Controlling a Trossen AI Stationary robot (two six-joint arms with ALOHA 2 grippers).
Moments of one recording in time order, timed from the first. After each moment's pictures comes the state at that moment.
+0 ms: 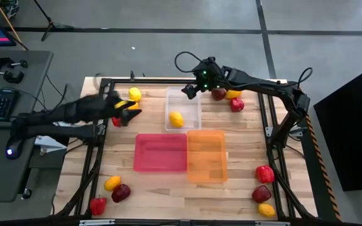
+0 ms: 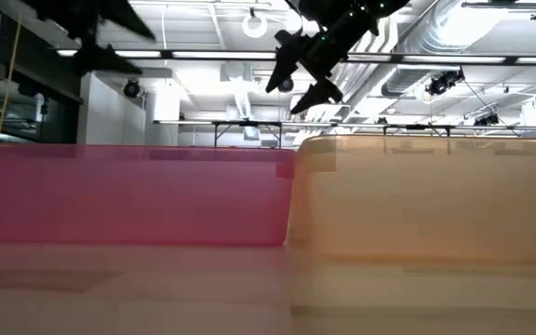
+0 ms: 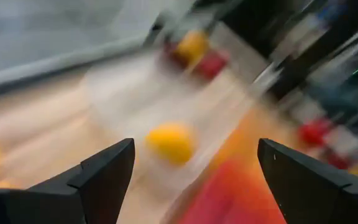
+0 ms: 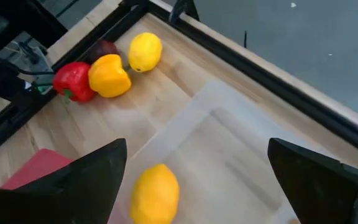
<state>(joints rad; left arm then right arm) 0.19 0.67 0.73 -0.54 -0.23 -0.59 -0.44 1.71 1.52 -0.52 -0.03 0.40</state>
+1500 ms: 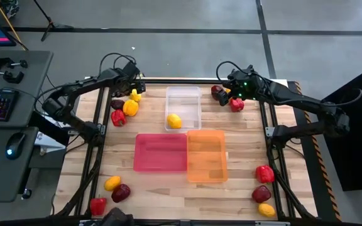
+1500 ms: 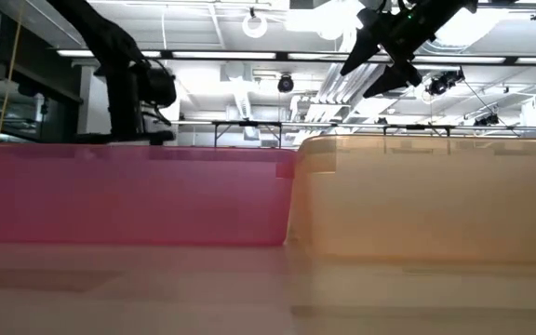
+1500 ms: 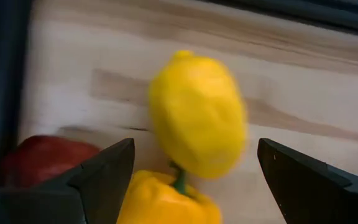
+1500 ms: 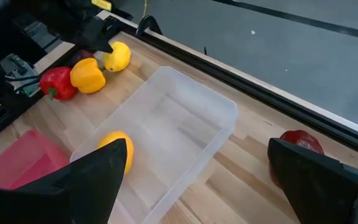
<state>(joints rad) 0.90 1.50 0.96 -0.76 -0.18 -0.82 -0.45 1.14 1.03 -0.49 0.10 0.41</state>
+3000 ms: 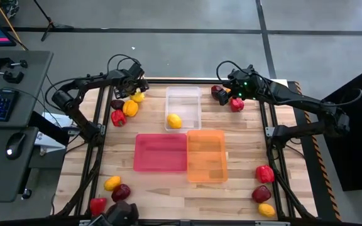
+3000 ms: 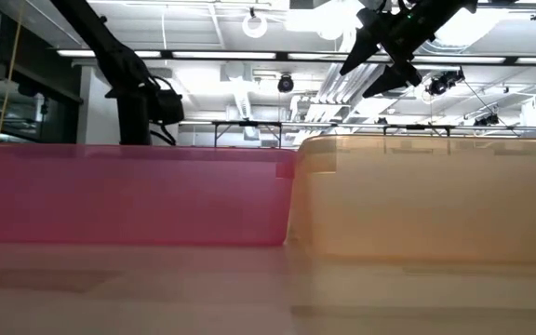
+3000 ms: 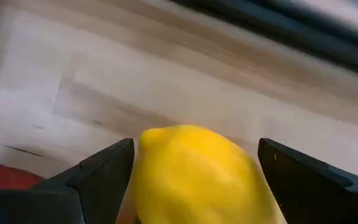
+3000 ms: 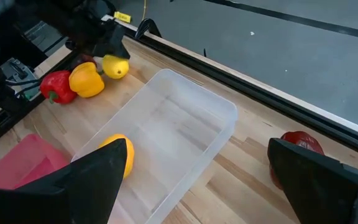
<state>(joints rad) 0.92 1.64 0.96 -0.60 -0.19 -0.95 -0.45 1.14 1.03 -0.49 0.10 0.42</state>
